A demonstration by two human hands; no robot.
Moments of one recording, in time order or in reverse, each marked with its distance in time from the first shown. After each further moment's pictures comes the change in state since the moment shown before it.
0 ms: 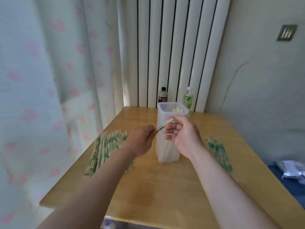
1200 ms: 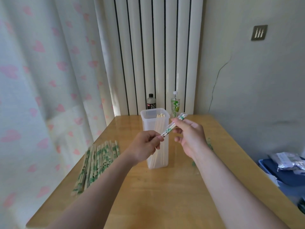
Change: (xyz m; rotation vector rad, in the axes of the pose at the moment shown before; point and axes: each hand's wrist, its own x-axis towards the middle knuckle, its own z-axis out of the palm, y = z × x) left_hand 0.013 0.073 0.017 -0.554 -0.159 -0.182; right_hand 0.004 -0.030 -0.062 -0.077 0.203 -0.103
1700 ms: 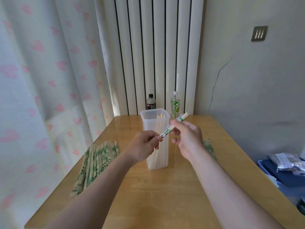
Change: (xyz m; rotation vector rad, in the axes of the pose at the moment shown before) left_hand 0.003 -0.004 -0.005 0.054 0.013 0.022; right_hand 0.001 0.010 0.007 0.023 0.026 0.015
